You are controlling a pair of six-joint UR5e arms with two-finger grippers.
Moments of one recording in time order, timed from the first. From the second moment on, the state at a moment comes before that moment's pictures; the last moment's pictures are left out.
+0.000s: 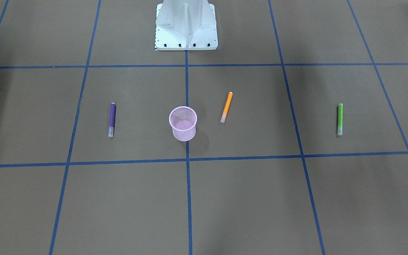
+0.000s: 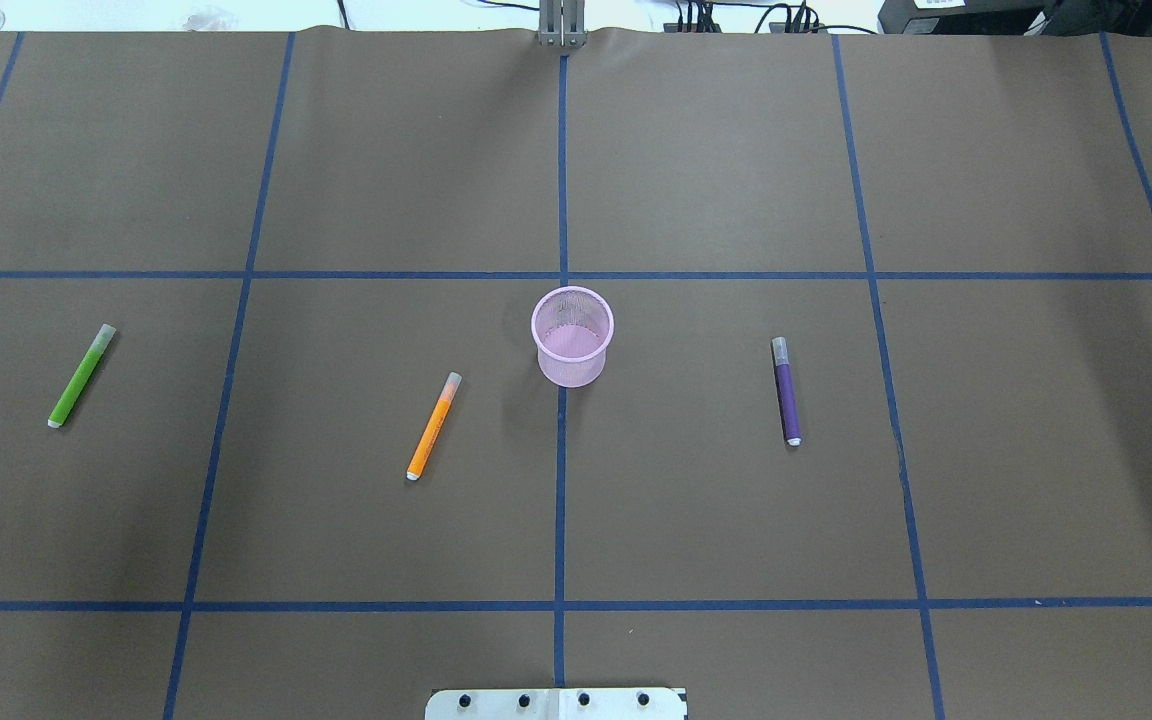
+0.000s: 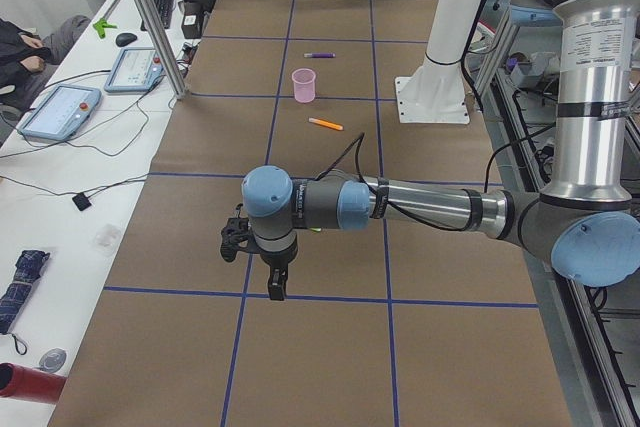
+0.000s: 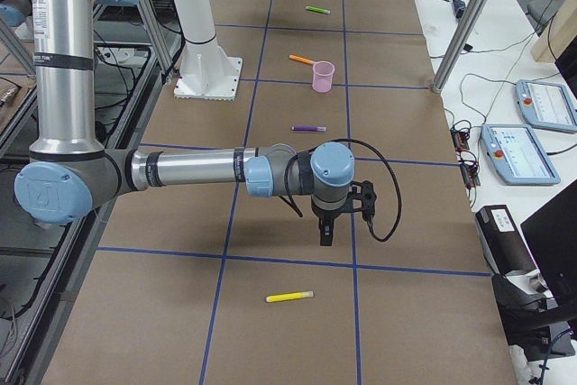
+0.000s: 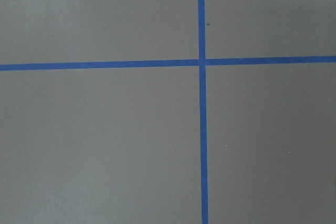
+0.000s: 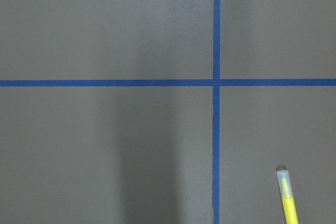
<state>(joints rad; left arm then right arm) -1.59 -1.53 -1.73 -1.45 -2.32 0.04 1.56 -1.61 1.71 -1.57 2.43 0.09</state>
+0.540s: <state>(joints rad) -1.59 -1.53 -1.74 -1.45 -2.32 0.04 1.56 -1.62 1.71 -1.57 2.44 0.09</state>
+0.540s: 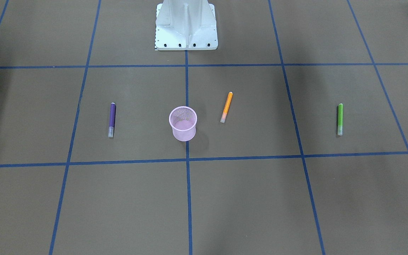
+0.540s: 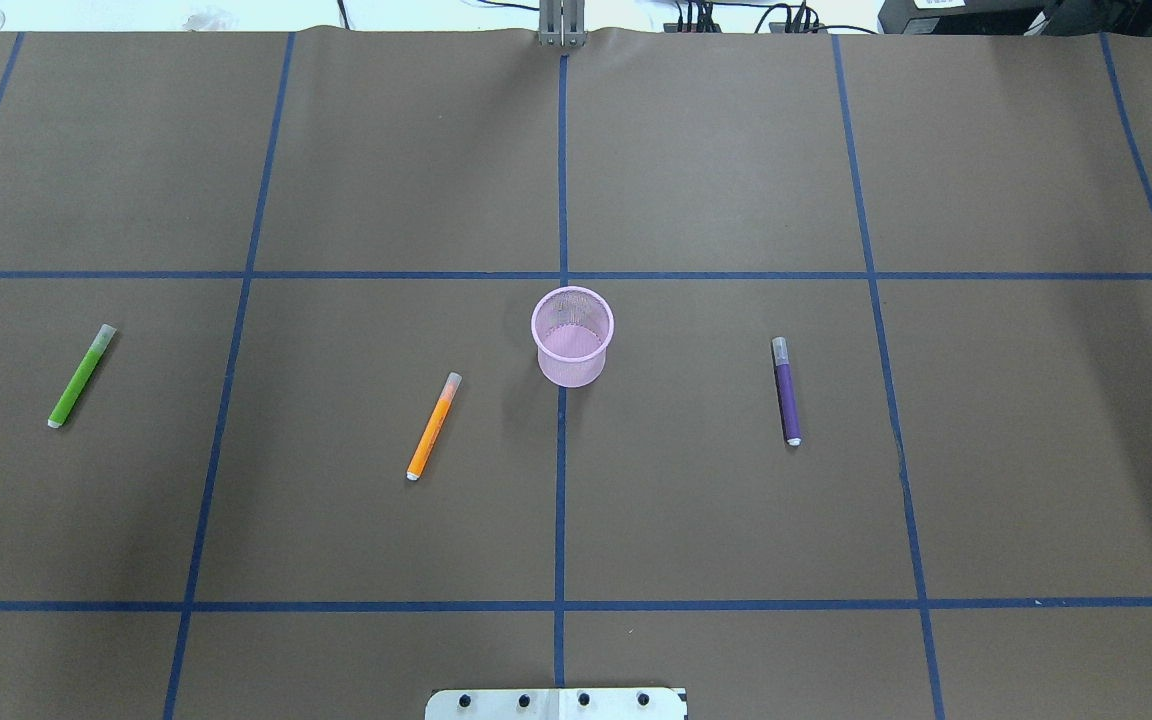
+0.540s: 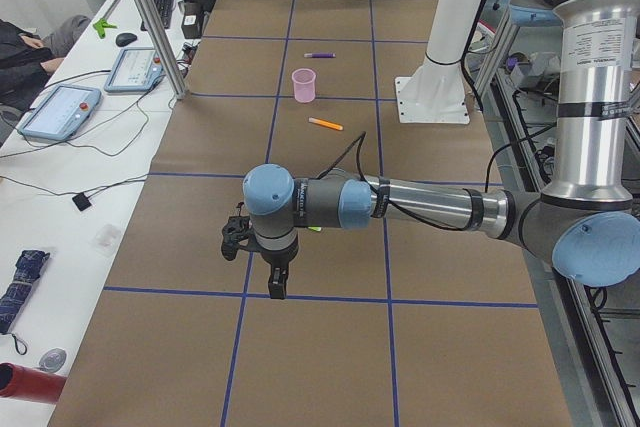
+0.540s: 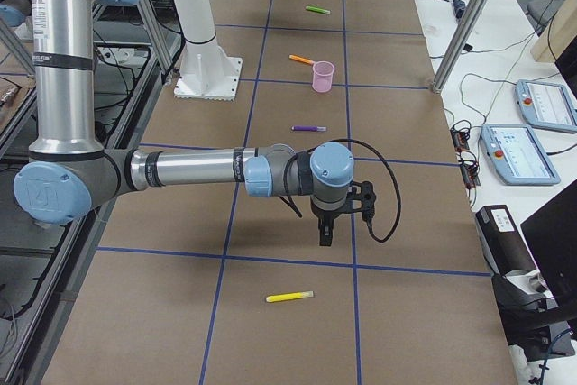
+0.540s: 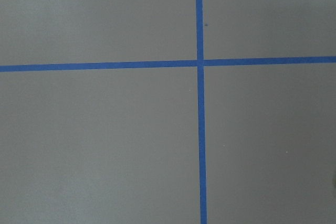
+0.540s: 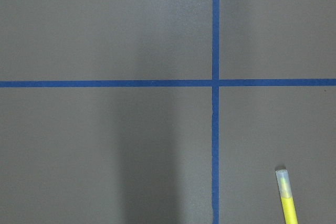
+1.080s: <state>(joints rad) -1.59 -1.55 -1.78 -1.46 -2.32 0.04 1.56 -1.62 1.72 -1.57 2.44 0.09</state>
